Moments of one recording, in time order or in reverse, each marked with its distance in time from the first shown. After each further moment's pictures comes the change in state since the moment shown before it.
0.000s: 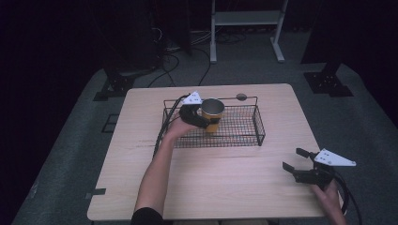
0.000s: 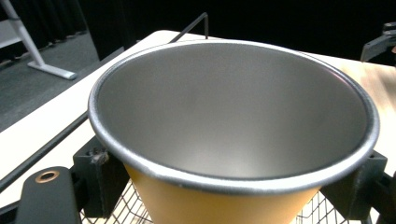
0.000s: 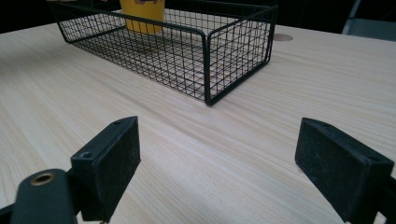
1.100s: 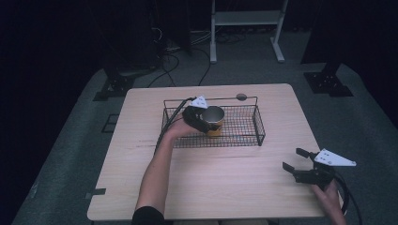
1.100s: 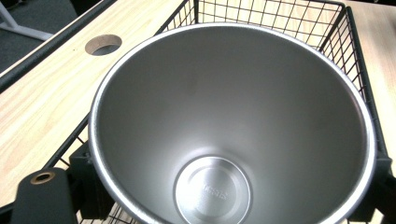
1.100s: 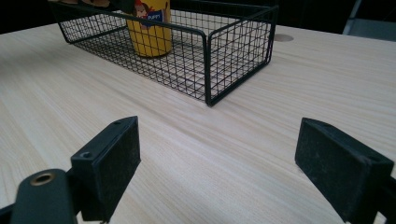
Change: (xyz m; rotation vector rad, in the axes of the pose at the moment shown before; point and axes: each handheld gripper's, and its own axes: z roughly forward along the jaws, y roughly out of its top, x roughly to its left) left arm 0.000 -0.005 0.014 0.188 -0.037 0.034; right arm 0.000 0.000 0.000 -0.001 0.002 0.001
